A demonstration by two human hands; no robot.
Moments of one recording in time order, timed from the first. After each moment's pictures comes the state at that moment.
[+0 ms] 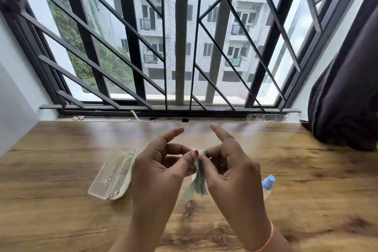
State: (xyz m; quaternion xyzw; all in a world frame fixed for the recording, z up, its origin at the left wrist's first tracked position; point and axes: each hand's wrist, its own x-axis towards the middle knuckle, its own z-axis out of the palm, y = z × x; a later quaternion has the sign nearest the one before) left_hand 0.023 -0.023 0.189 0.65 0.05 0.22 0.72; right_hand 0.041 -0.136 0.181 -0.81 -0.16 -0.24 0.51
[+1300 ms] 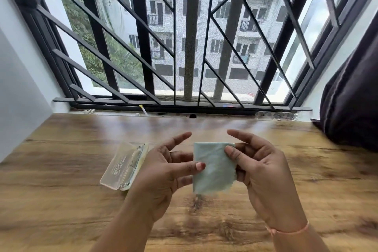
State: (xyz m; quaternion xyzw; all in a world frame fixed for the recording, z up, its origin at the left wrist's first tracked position) left_hand 0.025 0.005 0.182 0.51 0.09 -0.05 0.85; right_hand 0.051 -0.160 0.184 -0.61 -0.04 0.04 0.79
